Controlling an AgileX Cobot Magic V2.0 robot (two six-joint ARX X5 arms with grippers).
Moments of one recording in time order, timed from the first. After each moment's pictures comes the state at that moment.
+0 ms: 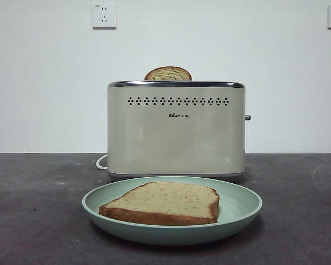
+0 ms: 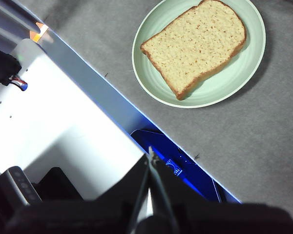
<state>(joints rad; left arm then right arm) 0.01 0.21 0.12 0.04 0.03 0.12 0.65 0.81 1.03 -1.16 -0.34 0.05</state>
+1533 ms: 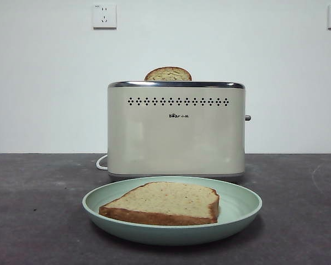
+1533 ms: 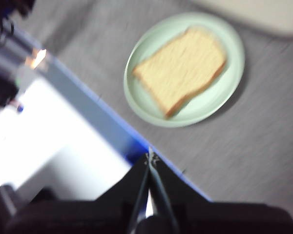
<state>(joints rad) 0.01 0.00 0.02 -0.19 0.00 -0.03 0.54 0.69 1.03 -1.14 -0.34 0.01</state>
